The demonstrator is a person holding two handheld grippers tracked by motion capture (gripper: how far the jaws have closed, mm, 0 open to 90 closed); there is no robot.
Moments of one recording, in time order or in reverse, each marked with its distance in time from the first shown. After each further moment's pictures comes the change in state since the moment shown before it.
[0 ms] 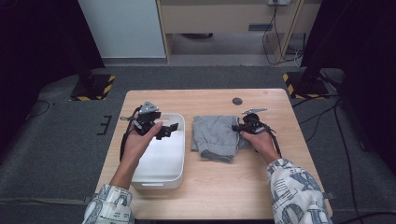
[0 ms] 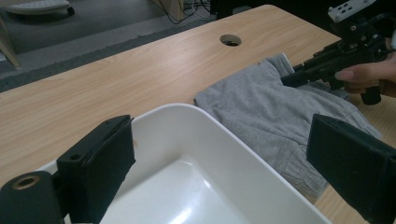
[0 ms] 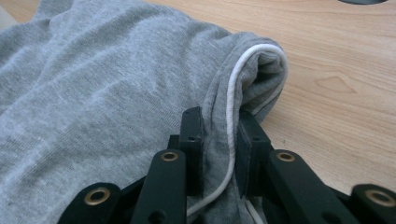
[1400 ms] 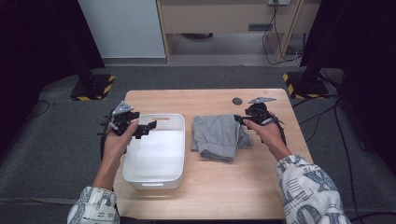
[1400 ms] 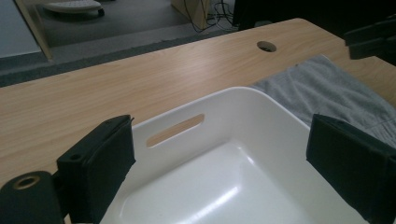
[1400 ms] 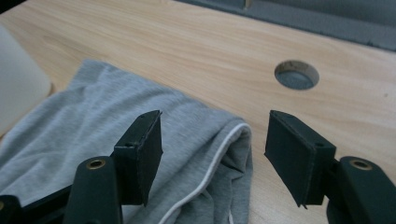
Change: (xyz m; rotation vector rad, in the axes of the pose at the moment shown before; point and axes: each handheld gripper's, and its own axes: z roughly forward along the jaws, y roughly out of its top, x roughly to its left) left arm 0.052 -0.024 -0.040 -0.057 0.060 -0.075; right arm 0.008 0.040 -0.051 -0.111 -0.069 -0.065
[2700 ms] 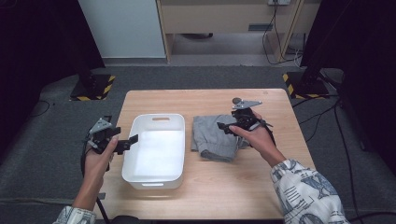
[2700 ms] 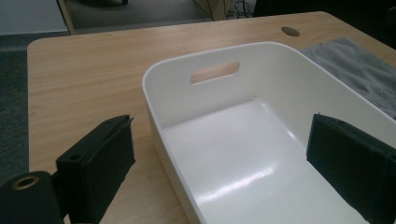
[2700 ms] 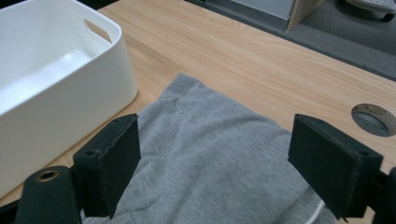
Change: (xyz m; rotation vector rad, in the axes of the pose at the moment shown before) left arm 0.026 -0.056 -0.049 -0.002 0.068 -0.088; right arm 0.067 0.014 -0.016 -0.038 0.128 -0.138
